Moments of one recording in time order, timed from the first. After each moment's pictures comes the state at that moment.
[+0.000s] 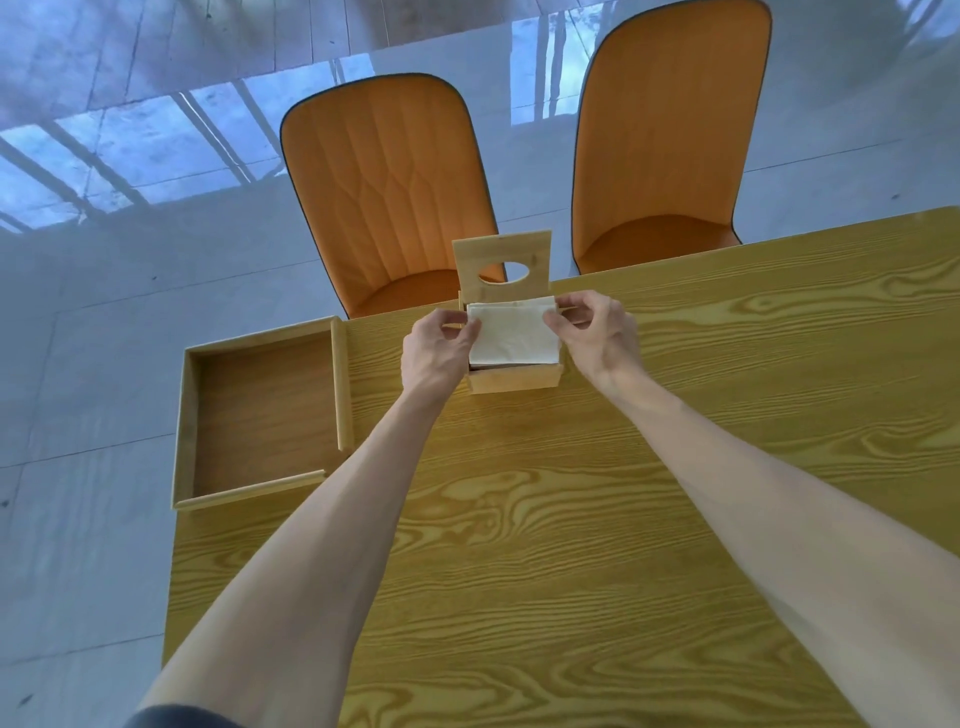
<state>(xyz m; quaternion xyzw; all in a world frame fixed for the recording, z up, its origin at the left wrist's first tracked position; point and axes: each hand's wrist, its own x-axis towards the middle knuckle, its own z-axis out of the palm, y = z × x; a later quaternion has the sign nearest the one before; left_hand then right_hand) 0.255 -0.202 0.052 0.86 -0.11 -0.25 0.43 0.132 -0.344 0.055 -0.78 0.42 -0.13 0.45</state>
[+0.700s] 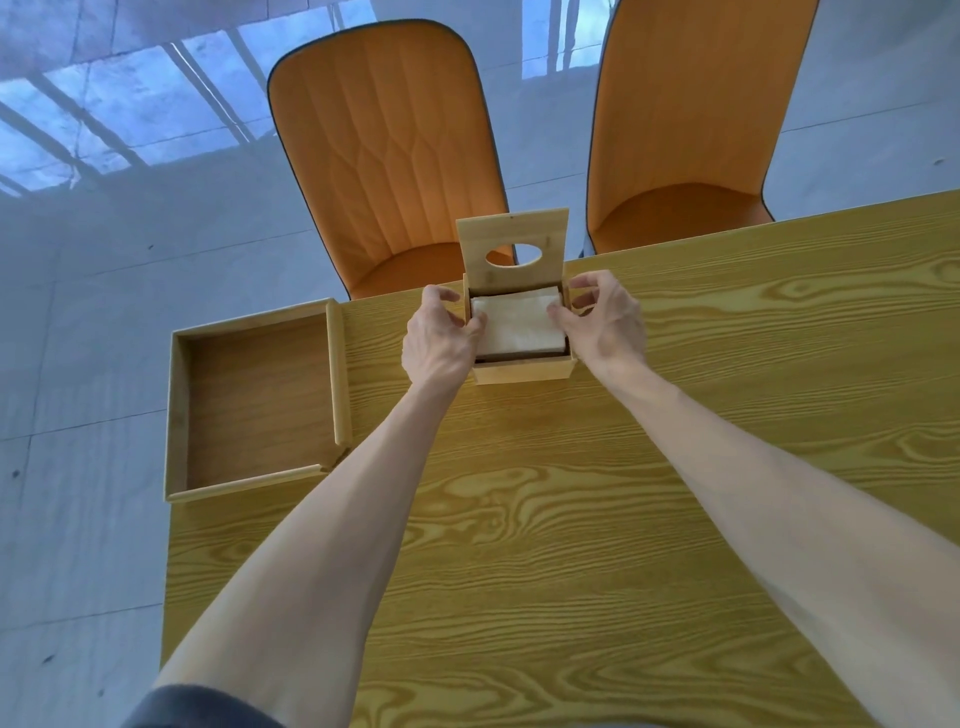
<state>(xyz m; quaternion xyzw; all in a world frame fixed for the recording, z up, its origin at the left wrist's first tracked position) 0.263 -0.216 0.037 0.92 -0.12 -0.20 0.30 0.153 -0.351 0.022 -0.79 0.46 -0.11 0.38</state>
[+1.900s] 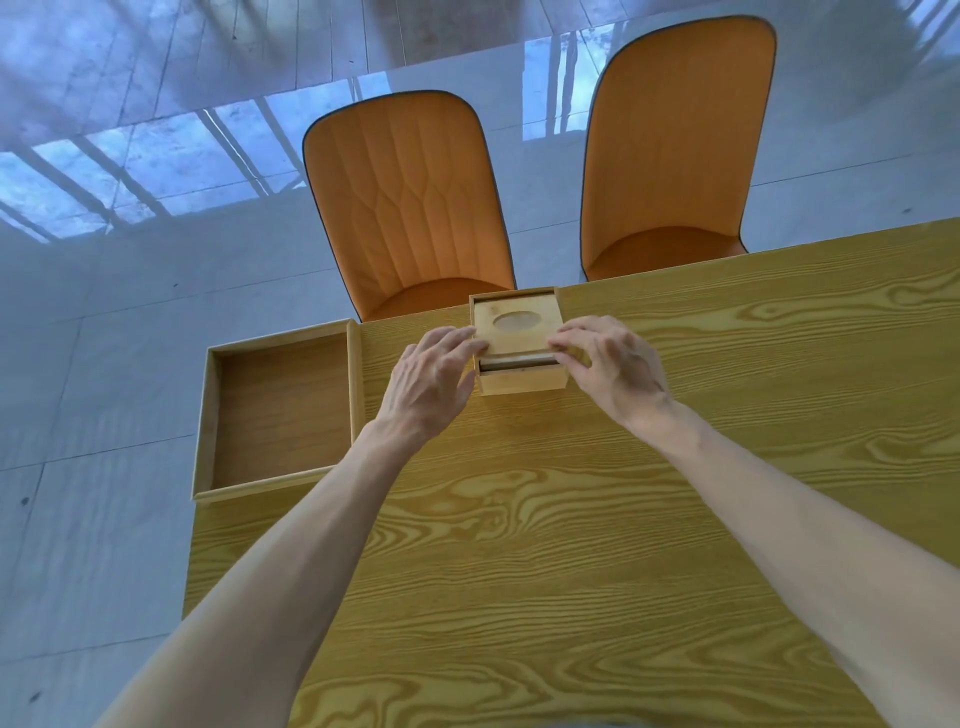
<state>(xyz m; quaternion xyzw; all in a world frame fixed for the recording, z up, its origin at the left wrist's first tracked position) 0.249 -0.150 0.057 0.86 -0.50 -0.05 0.12 0.098 -0.336 0.054 -0.95 0.21 -0.13 0.20</state>
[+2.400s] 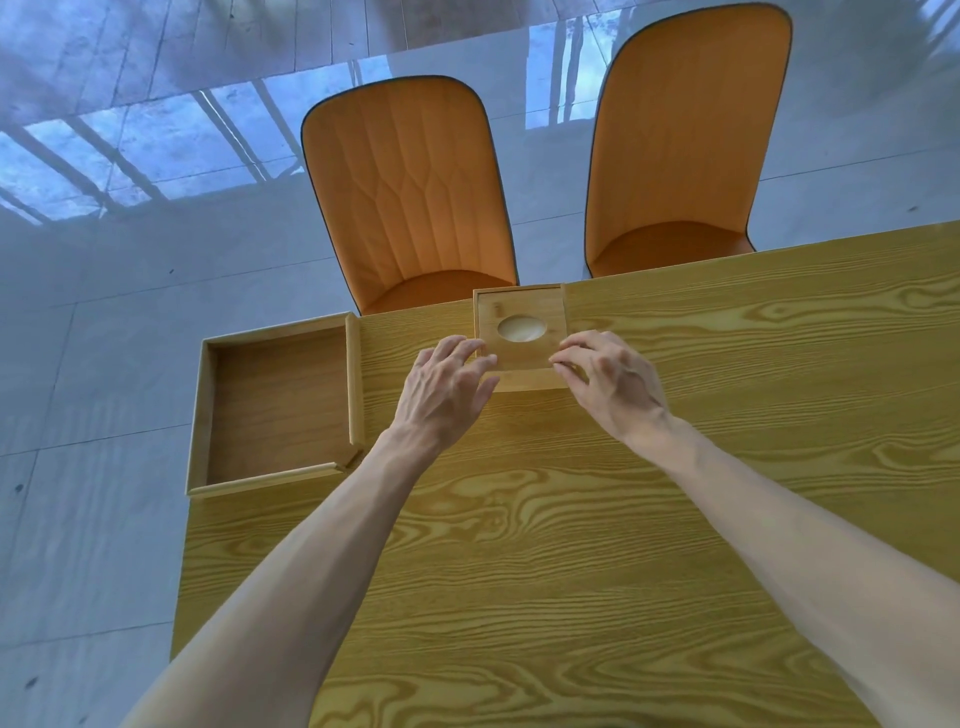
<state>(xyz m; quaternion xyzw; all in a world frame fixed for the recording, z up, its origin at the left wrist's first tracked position) 0.238 -0.156 0.037 0.86 -0.50 -0.05 0.10 0.095 -0.327 0.037 -0.96 0.21 -0.10 0.17</state>
